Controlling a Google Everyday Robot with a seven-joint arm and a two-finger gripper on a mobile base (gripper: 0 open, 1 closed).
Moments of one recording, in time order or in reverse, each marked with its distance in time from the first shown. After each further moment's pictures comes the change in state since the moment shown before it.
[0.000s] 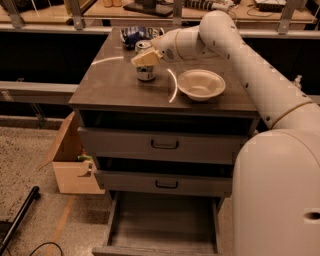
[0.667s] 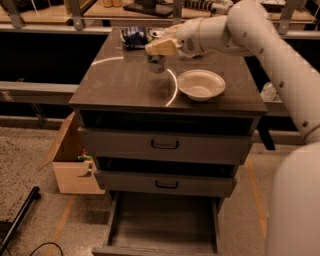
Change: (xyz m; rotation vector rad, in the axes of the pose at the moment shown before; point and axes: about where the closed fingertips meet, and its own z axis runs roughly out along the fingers) arm -0.030 0.004 -0.070 0.009 -0.092 0.033
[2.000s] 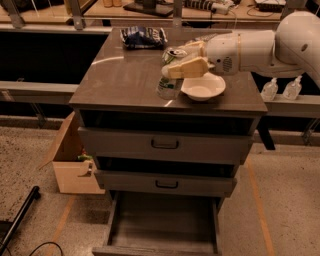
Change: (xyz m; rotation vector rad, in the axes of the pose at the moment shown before) arm 0.000 0.113 -0.109 -0.249 -0.080 0.040
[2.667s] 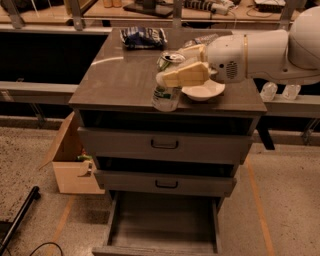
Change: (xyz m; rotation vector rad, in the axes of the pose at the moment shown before) arm -0.023 0.065 -0.009 0.005 0.028 0.036
